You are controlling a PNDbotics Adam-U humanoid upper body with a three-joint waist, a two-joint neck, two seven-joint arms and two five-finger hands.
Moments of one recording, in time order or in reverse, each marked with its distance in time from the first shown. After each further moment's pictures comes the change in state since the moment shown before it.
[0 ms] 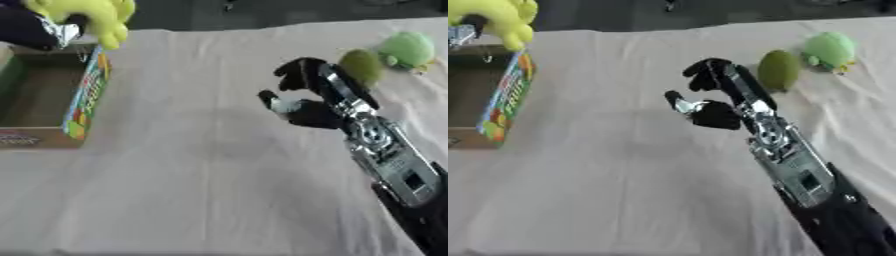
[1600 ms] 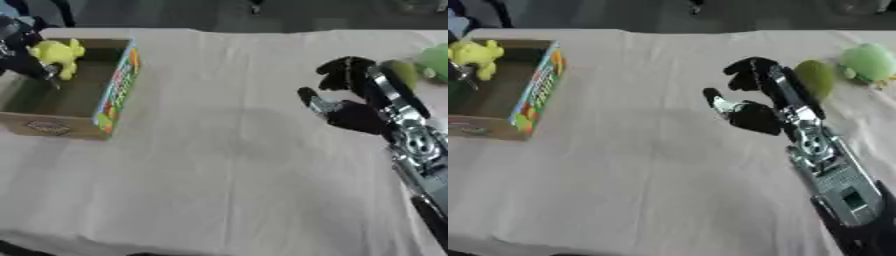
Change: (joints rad) left arm 0.024 -0.021 0.056 0.500 -0.237 -0.085 0.083; right arm -0.002 -0.007 -0.018 -0.012 -0.001 -0.003 -0.031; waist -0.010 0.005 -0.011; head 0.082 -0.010
